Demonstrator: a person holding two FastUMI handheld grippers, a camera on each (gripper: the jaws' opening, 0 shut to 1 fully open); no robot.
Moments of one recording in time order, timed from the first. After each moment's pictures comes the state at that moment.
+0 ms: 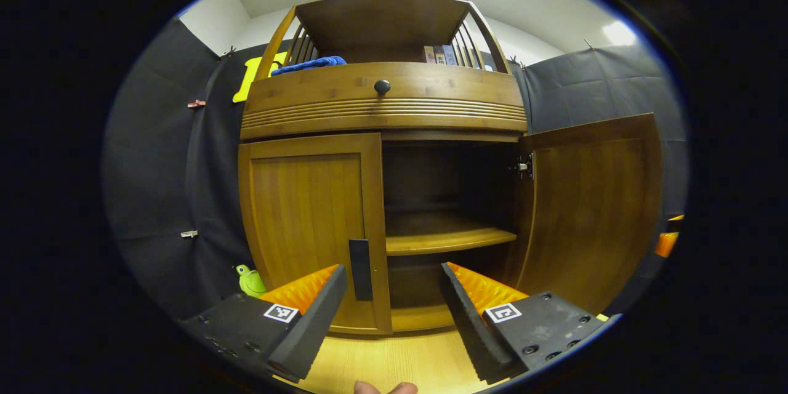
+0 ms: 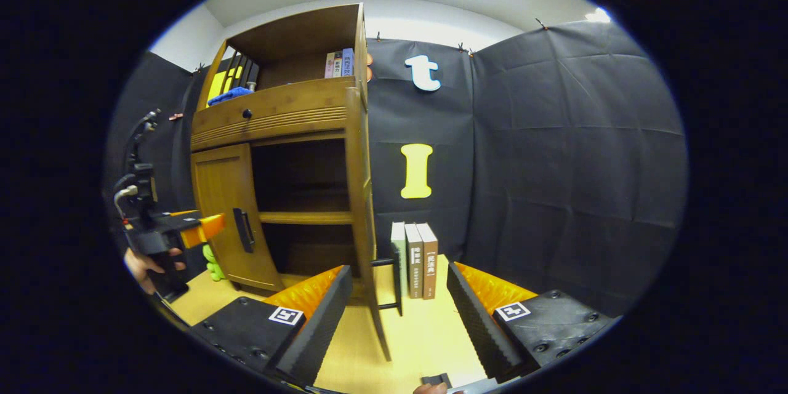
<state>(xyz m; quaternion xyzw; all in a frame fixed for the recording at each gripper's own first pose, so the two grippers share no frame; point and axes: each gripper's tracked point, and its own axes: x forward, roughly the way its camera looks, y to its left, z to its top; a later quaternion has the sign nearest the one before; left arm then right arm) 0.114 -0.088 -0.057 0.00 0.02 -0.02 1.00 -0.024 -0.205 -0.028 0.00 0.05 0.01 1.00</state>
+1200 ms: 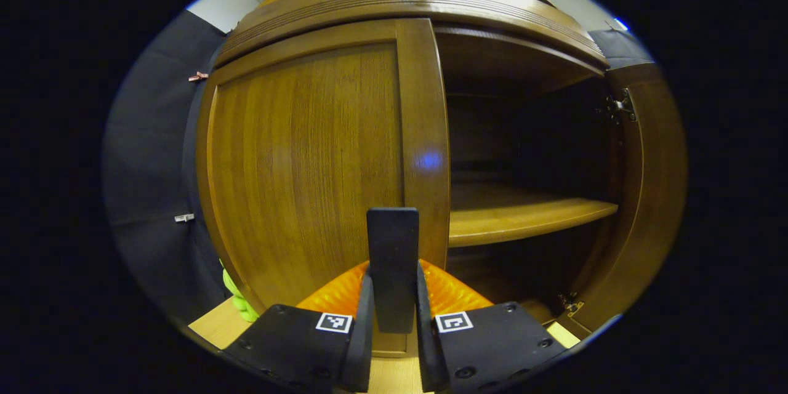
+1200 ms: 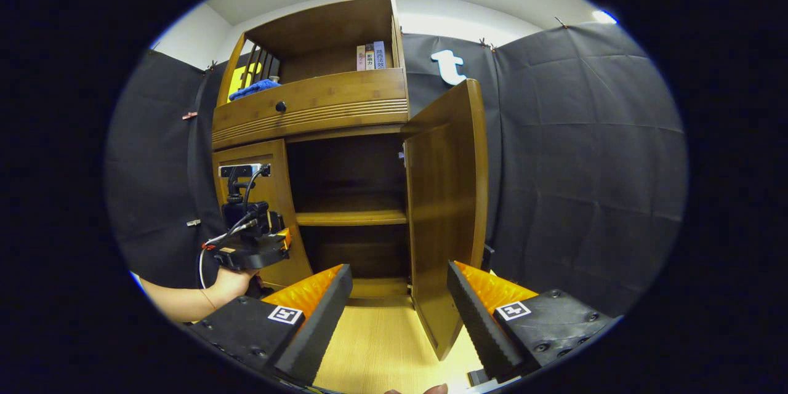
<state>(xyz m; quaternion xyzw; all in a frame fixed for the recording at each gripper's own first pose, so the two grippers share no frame) 0.263 -0.034 -0.144 -0.01 0.08 0.04 1.00 -0.002 -0.132 -0.033 0.00 0.05 0.03 1.00</state>
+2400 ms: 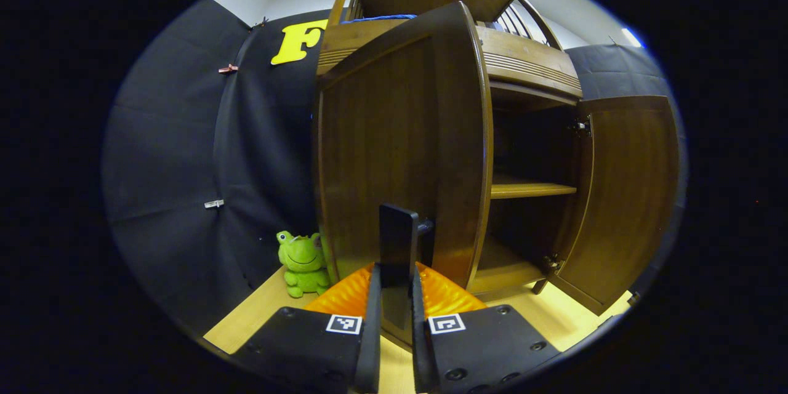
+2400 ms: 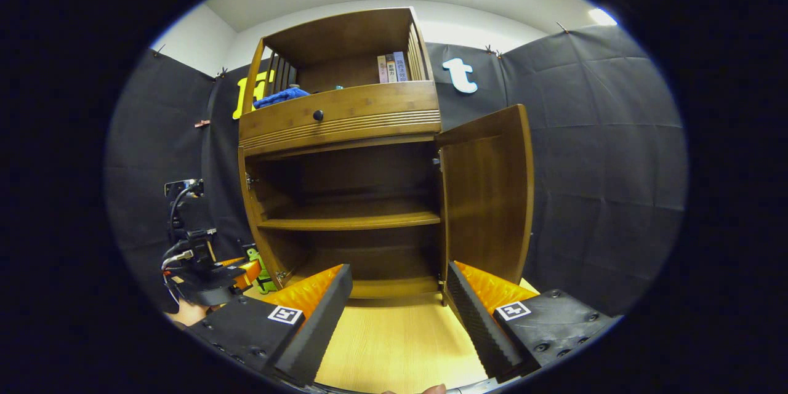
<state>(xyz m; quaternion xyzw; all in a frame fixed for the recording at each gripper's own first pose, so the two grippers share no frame) 0.076 0.067 -0.143 -0.03 0.09 0.03 1.00 -0.041 -0.046 -0.036 0.02 0.03 0.05 1.00</state>
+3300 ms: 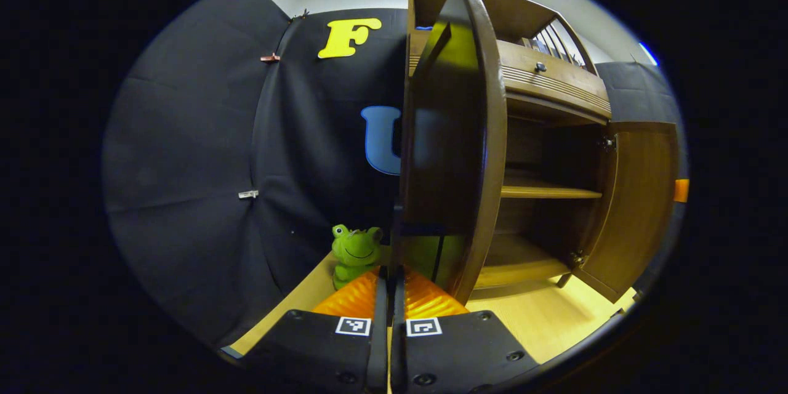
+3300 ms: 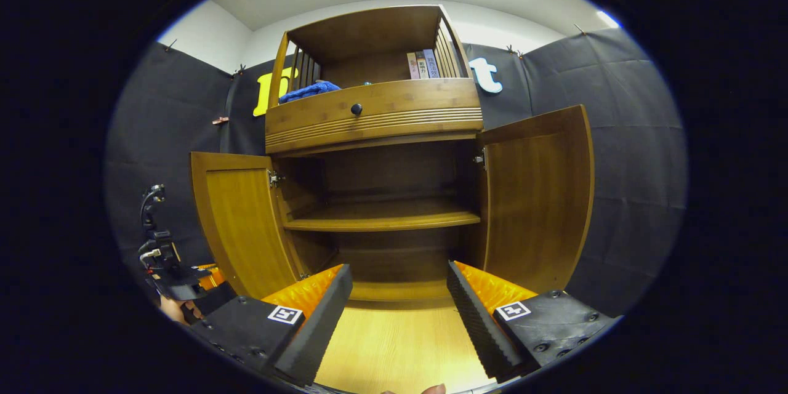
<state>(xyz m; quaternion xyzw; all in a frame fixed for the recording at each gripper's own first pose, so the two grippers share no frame) 0.030 0.197 -0.153 -0.07 0.09 0.05 0.99 -0.033 0.020 -0.045 0.03 0.04 0.09 0.99</state>
